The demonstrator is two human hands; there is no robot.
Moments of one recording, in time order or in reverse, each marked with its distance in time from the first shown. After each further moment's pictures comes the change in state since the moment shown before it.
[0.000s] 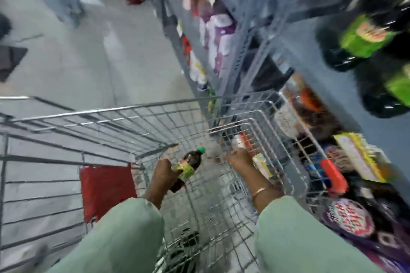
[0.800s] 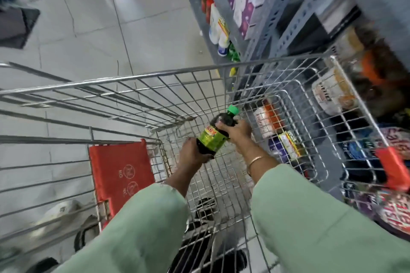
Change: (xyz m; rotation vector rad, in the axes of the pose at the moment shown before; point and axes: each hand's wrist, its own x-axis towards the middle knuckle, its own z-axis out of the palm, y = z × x) left_hand 0.005 0.002 0.031 -0.047 -0.002 0.059; right_hand 0.043 -0.027 0.080 0.459 -0.044 0.136
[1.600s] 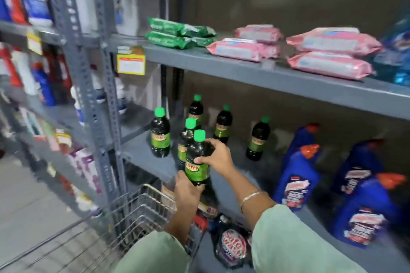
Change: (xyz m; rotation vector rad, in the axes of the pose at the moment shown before) left_hand -0.220 0.351 0.061 -0.214 -0.016 0.762; right_hand -0.256 -0.103 -0.388 0.034 0.631 -0.687
